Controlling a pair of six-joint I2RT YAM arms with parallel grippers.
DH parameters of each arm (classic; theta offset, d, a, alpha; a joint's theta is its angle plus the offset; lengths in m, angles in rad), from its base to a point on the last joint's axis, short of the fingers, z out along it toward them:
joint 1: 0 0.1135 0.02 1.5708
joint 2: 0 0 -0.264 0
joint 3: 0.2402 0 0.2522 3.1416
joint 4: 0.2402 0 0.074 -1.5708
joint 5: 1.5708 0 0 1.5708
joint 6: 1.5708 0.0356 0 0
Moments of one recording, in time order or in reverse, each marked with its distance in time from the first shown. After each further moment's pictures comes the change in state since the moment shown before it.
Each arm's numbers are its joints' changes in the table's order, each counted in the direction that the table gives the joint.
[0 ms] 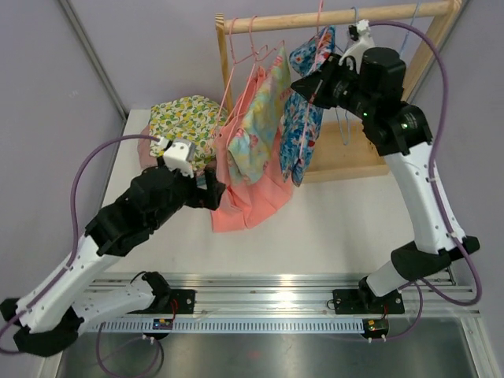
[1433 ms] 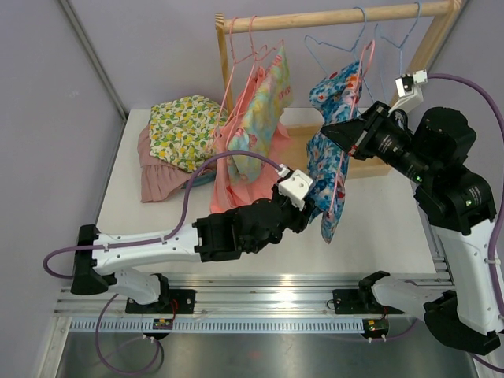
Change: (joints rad) left arm -0.675 -0.546 0.144 -0.654 -0.280 0.161; right arm 0.003 0.483 -0.341 0.077 -0.052 0.122
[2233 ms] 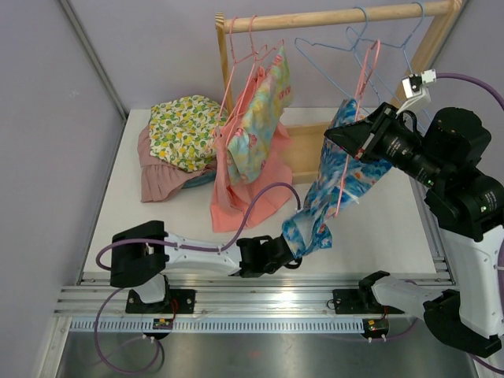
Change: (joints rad) left arm -0.005 -0.263 -0.309 -0.280 0.040 -0.156; right arm 0.000 -0.004 0.084 0.102 -0.025 0.005
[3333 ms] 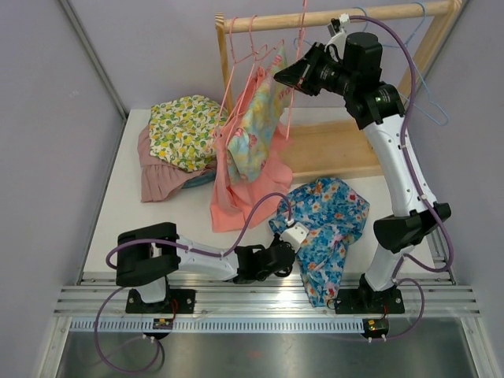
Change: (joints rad) left arm -0.002 -0.060 -0.190 -0.085 0.018 -0.059; right arm -0.067 -0.670 0.374 -0.257 -0.194 0.085
